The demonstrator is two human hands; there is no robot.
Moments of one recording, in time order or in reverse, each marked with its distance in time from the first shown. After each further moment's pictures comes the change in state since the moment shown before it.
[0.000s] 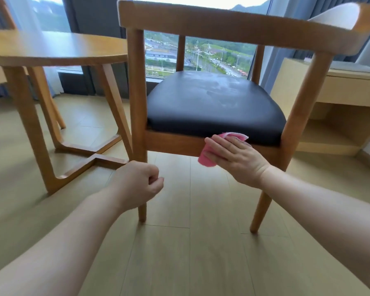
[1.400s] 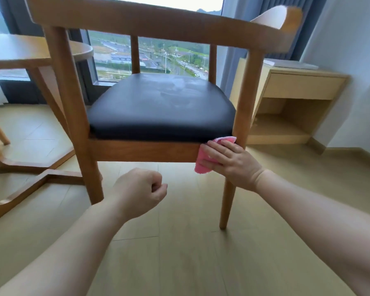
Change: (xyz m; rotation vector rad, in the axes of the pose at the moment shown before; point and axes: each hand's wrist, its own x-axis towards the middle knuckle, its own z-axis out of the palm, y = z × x) left_hand 0.036 0.064 0.054 -0.010 -0.006 0.183; right_hand -0.080 0.035 -0.004 -0.118 -0.053 0.042
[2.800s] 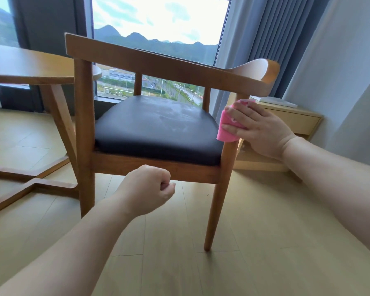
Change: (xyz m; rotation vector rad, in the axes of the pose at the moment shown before) left_hand 0.015 0.035 -0.024 -0.058 0.180 0.142; right_hand 0.016 0.140 -0.098 -0.238 -0.058 -0.015
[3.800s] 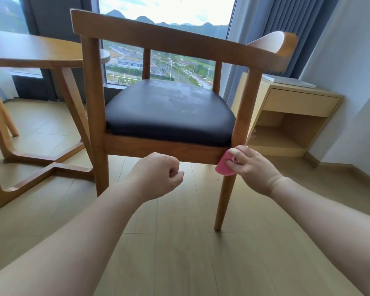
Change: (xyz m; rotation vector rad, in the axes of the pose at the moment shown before) left_hand -0.014 -0.004 0.008 0.012 -0.072 -0.042; right_hand -0.050 -0.137 0.032 0.342 -0.098 0.109
